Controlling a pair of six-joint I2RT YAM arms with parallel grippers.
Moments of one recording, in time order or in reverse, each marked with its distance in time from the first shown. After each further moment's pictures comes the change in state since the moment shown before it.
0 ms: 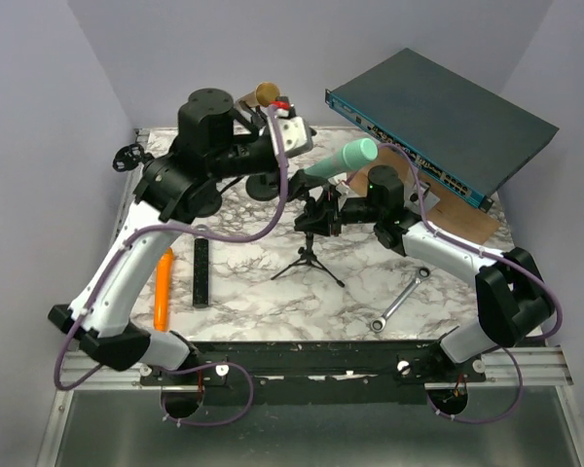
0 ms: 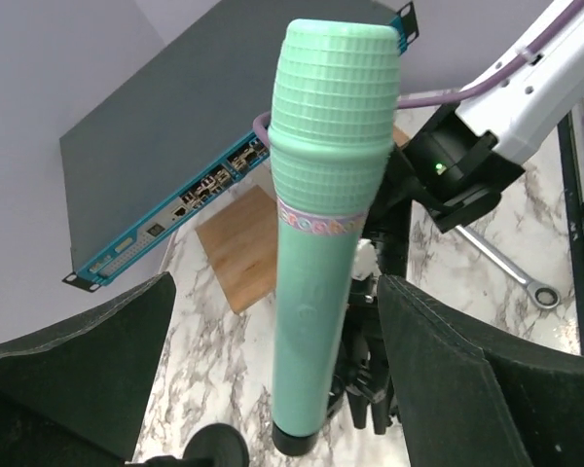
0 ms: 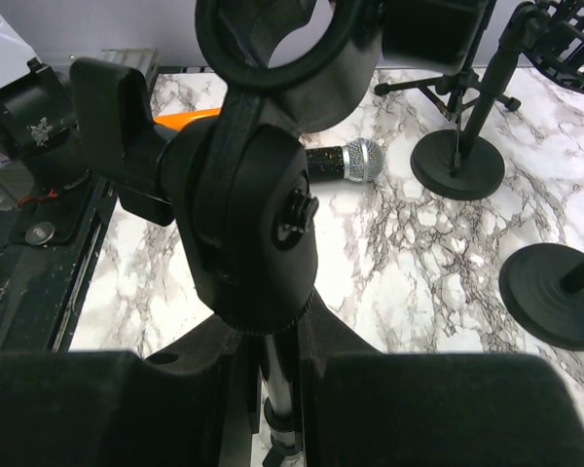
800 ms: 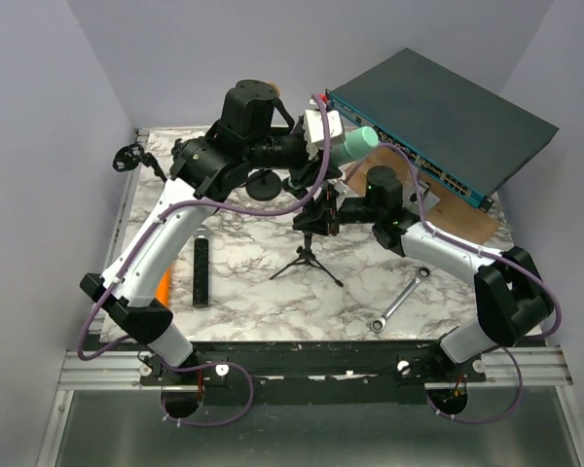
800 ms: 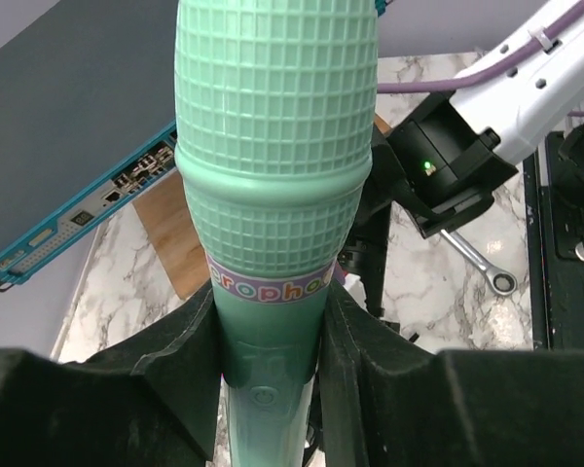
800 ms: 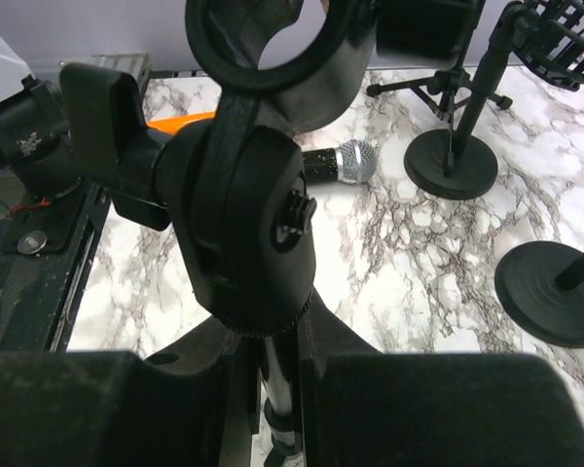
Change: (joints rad) left arm -0.079 0.228 0.209 -0.163 -0.027 -0.022; right arm 0.001 0.010 0.001 0.008 0.042 0.010
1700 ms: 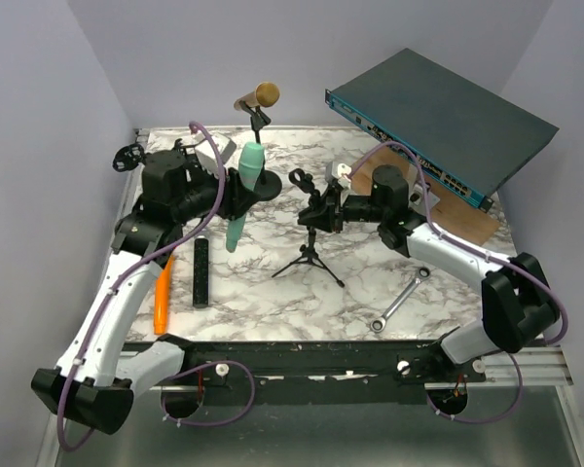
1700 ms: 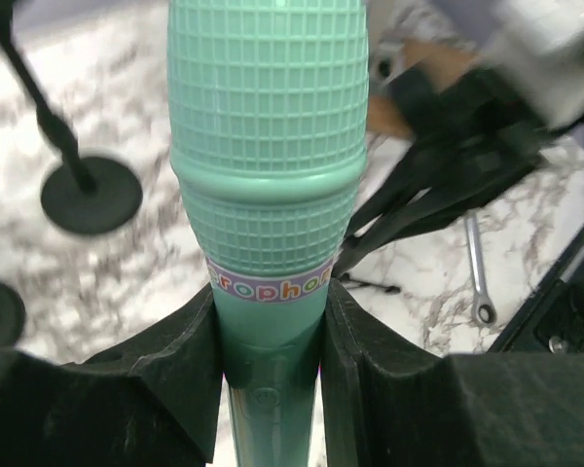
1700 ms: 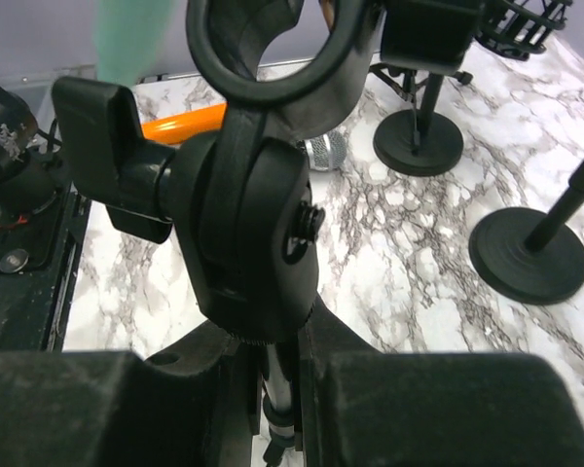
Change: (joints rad) left arm 0.383 -0.547 -0.764 0.306 -0.138 -0.520; right arm -0.019 -0.037 -0.006 -0.014 0.067 0.046
